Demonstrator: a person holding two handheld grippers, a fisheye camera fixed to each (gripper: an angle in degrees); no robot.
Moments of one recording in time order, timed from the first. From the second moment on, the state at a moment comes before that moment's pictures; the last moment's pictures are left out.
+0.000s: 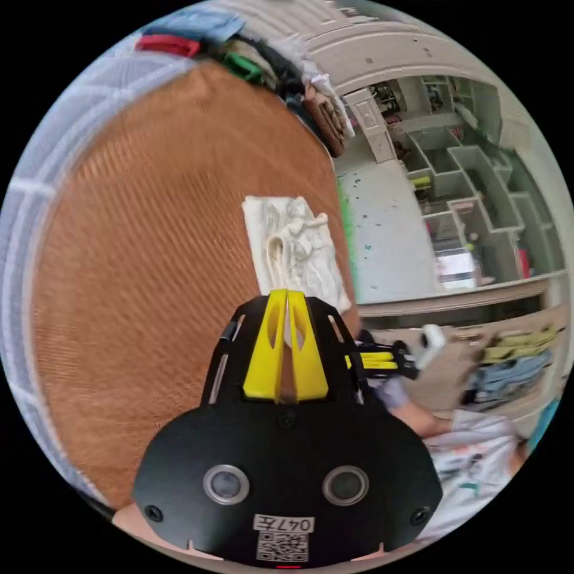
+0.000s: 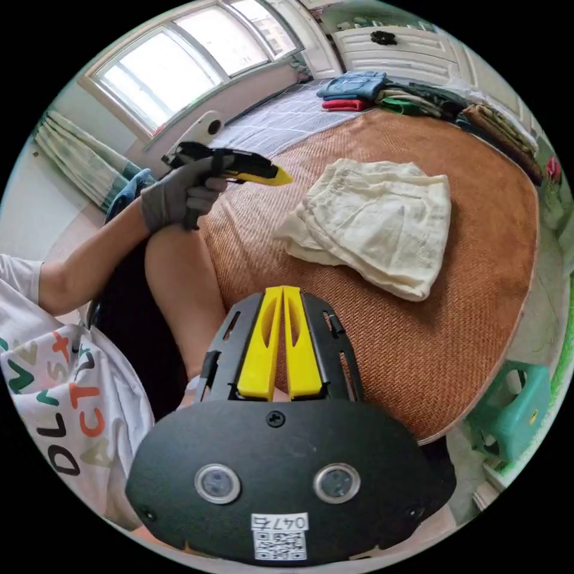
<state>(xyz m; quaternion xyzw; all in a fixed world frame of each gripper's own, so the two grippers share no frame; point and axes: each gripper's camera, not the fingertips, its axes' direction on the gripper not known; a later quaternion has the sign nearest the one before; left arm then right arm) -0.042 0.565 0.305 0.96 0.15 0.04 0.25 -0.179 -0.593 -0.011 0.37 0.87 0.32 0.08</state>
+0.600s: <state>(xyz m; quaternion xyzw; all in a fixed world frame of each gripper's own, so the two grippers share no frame) 0.033 0.603 0.320 0.97 0.09 -0.05 0.21 -0.177 -0.669 -0.134 0.14 0.89 0.43 -0.03</state>
